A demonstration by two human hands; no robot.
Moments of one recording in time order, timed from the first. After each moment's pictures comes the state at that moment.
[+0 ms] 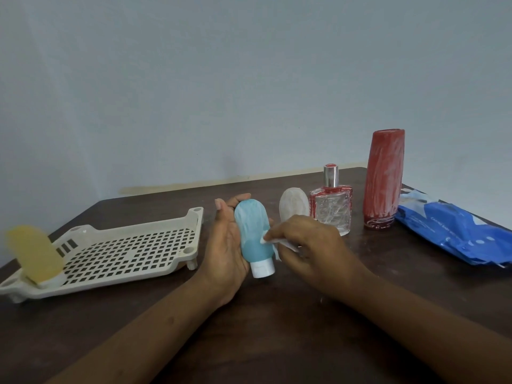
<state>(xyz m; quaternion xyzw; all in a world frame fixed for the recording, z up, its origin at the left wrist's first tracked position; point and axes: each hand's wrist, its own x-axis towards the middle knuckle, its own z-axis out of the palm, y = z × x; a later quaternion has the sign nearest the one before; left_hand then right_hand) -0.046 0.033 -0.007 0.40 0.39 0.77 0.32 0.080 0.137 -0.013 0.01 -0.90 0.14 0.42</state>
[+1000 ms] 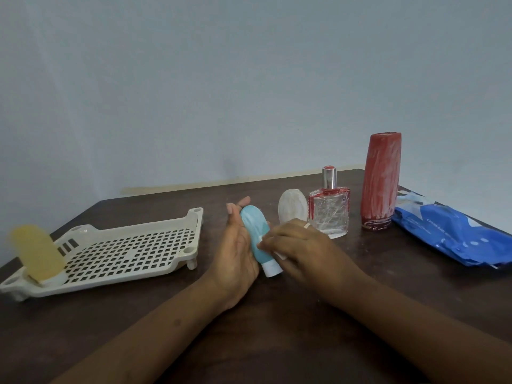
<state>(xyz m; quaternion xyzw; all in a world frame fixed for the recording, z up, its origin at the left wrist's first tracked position) -0.030 0.034 -0.004 0.36 0.36 0.77 0.39 0.078 0.135 -0.015 0.04 -0.92 0.05 0.39</state>
